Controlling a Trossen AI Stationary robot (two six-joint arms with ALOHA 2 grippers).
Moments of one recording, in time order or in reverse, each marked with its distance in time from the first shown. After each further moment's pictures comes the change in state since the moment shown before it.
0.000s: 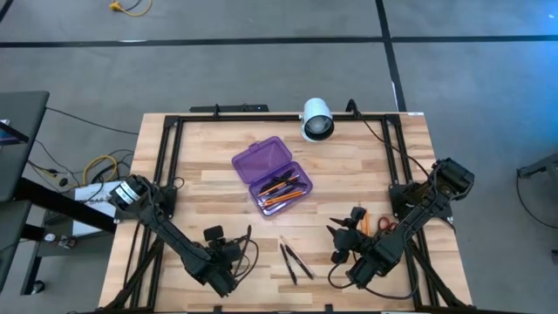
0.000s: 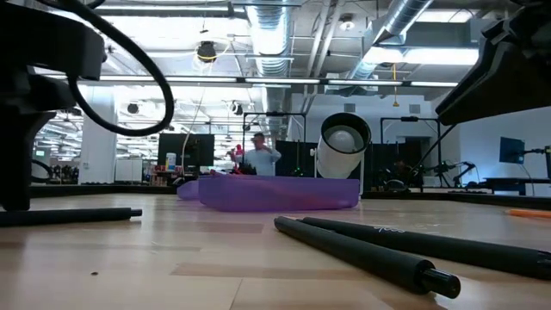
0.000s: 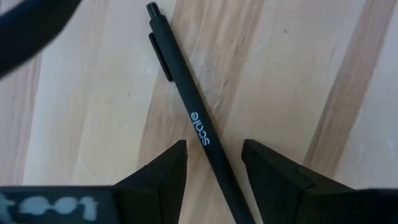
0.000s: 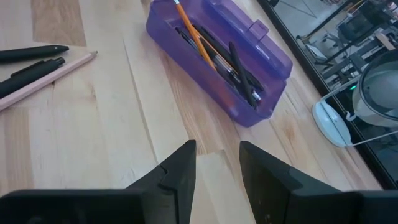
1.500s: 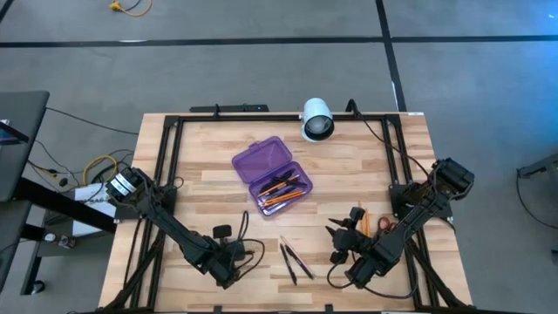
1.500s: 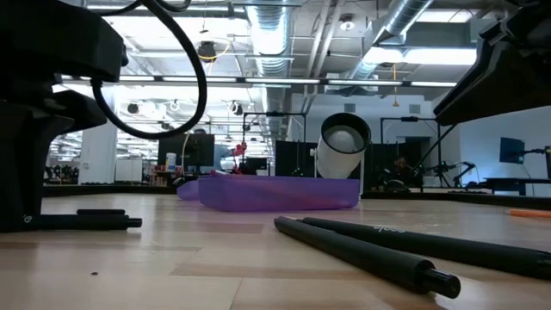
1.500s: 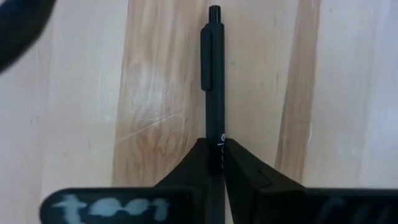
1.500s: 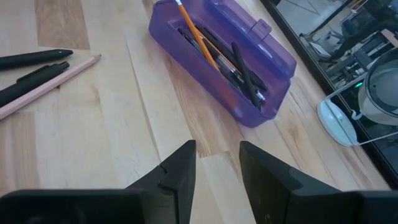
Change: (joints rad) left arm 0.055 -0.073 -0.121 0.236 0.091 0.234; right arm -0.007 0.000 0.000 0.026 -0.008 -0.009
